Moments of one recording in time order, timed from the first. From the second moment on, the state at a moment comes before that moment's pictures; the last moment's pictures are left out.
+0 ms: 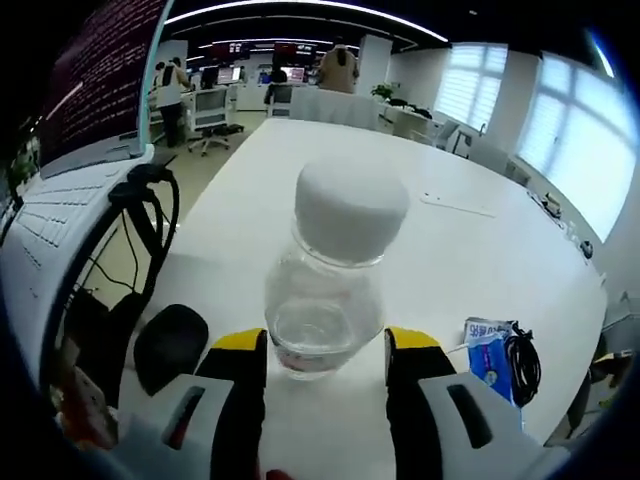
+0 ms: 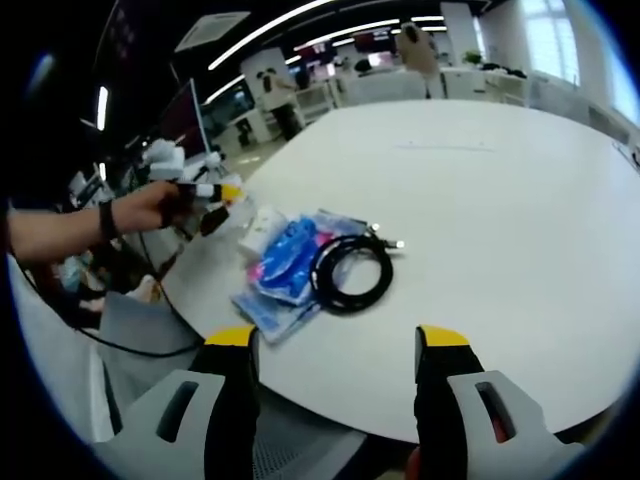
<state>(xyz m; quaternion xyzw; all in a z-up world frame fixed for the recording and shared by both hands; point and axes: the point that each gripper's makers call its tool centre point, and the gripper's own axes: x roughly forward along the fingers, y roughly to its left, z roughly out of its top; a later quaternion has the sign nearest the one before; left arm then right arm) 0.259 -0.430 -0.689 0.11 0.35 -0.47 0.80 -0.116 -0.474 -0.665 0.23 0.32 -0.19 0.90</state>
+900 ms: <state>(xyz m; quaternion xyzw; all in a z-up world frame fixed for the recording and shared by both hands) 0.192 -0.381 -0.714 0.06 0.42 -0.46 0.78 -0.119 -0.471 -0.668 0.24 0.31 -0.20 0.90</state>
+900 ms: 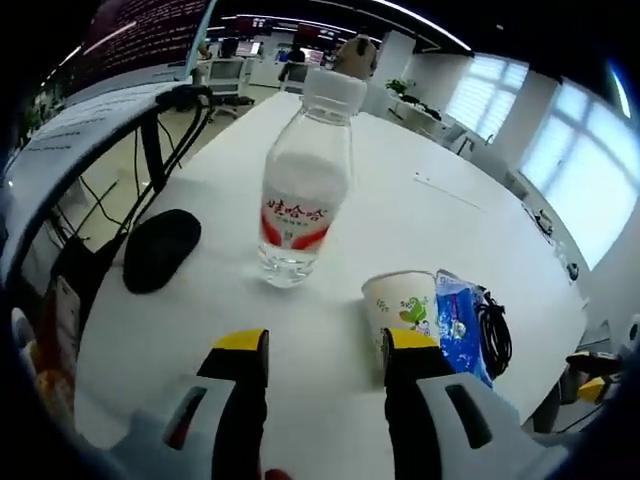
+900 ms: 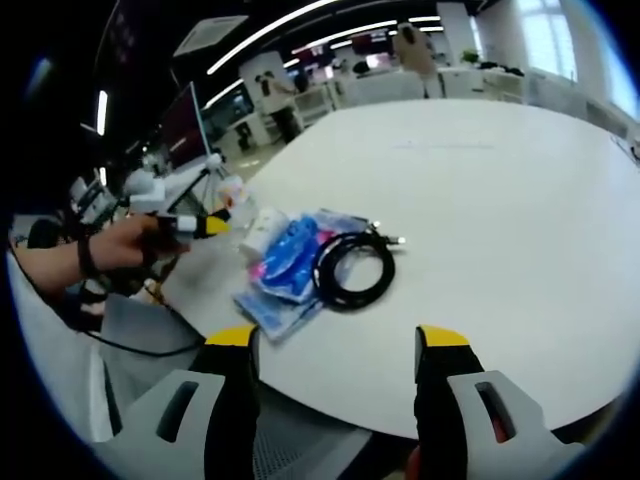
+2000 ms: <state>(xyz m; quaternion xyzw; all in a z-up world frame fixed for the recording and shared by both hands) 0.137 -0.425 -0.723 -0.01 0.48 -0.50 0.72 -0.121 -0.468 -0.670 0.24 0.31 -0.20 0.90</state>
